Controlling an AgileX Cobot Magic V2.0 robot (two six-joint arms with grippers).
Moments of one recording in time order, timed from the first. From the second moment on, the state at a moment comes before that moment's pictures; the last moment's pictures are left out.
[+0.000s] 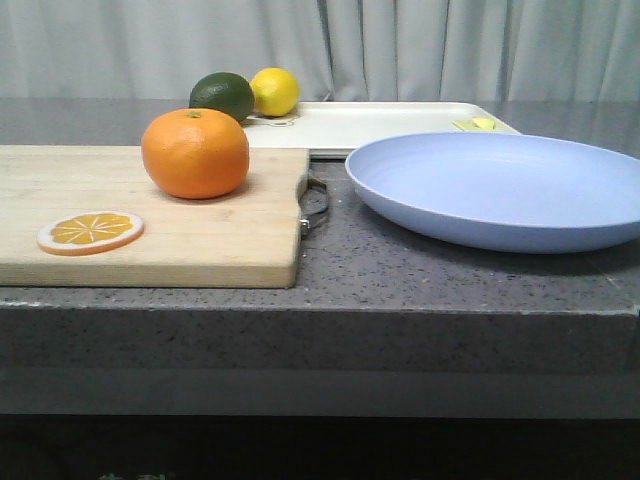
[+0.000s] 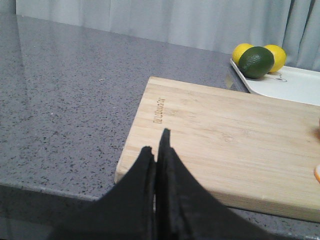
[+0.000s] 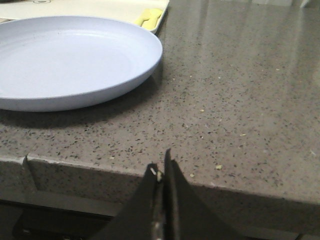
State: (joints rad) left arm 0.01 0.00 0.00 -0.02 0.16 -0.14; right arm 0.04 -0.01 0.03 0.11 0.26 -0.12
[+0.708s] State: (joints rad) left arm 0.01 0.00 0.00 -0.02 0.16 -0.14; right arm 0.04 -0.01 0.03 0.11 0.26 -0.12
